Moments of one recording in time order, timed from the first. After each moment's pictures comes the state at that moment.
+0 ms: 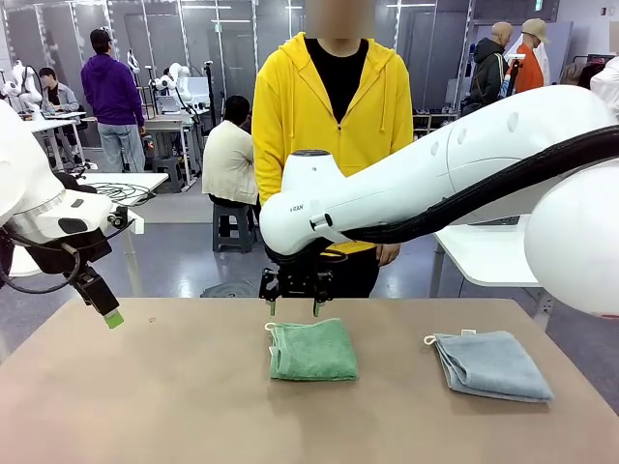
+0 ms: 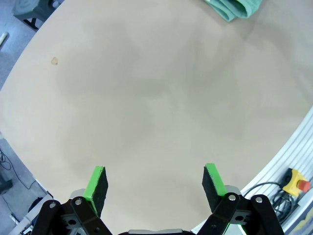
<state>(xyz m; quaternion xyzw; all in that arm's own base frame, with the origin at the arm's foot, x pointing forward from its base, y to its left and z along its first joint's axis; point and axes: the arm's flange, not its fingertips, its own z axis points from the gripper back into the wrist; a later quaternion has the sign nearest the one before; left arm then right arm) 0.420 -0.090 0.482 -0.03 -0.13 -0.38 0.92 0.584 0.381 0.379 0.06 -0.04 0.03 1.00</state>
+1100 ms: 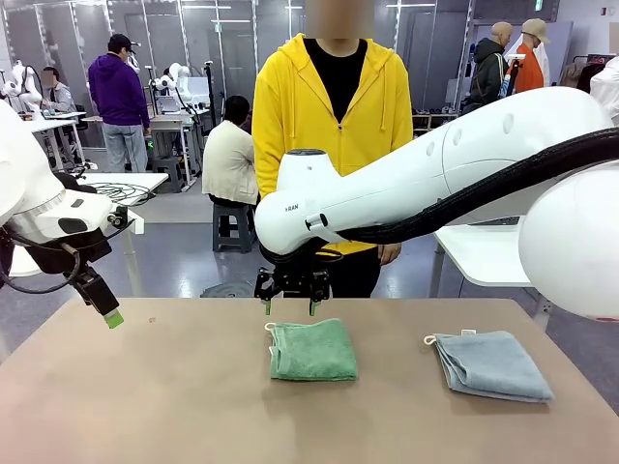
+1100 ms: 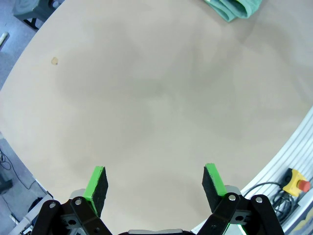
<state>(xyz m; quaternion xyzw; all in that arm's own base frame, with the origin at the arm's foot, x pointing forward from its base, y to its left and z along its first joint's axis) 0.420 -0.090 0.482 -0.03 -0.13 -0.38 0.92 0.582 0.390 0.381 0.06 -0.04 0.04 1.00</state>
